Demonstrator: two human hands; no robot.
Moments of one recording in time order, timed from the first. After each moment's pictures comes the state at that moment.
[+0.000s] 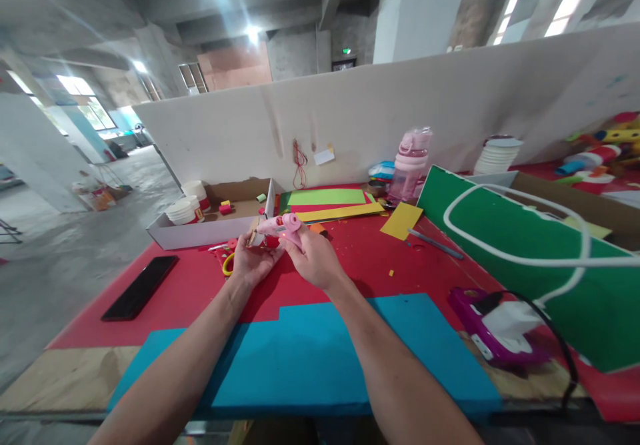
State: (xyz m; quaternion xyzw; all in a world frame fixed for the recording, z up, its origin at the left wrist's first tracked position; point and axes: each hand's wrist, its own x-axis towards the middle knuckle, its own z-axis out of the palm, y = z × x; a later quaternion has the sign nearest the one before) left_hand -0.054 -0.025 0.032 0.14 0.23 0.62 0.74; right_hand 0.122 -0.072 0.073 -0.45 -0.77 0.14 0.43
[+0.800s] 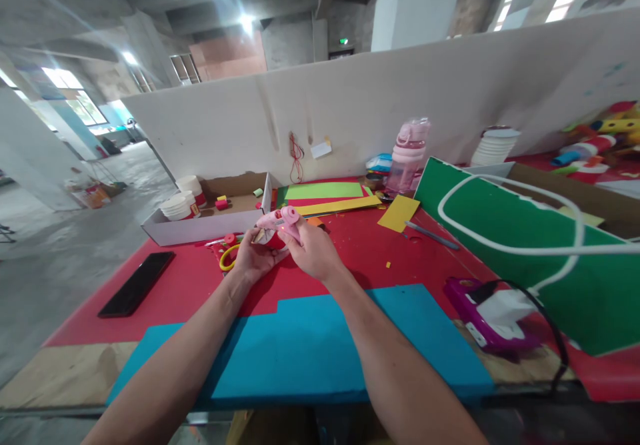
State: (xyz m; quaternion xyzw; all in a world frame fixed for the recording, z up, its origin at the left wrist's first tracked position) left_hand -0.050 -0.027 0.026 0.21 0.28 0.54 0.77; right_hand 0.124 -0.072 0.073 -0.46 -0.77 0.15 0.42
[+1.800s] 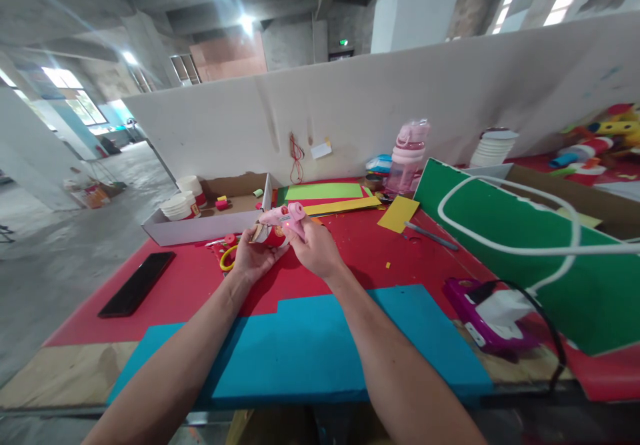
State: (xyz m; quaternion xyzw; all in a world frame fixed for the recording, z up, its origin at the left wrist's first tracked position) left_hand -0.048 -0.029 0.030 0.19 0.25 0.57 0.76; right_hand 0.125 -0.067 0.070 -0.47 -0.74 0.15 0.46
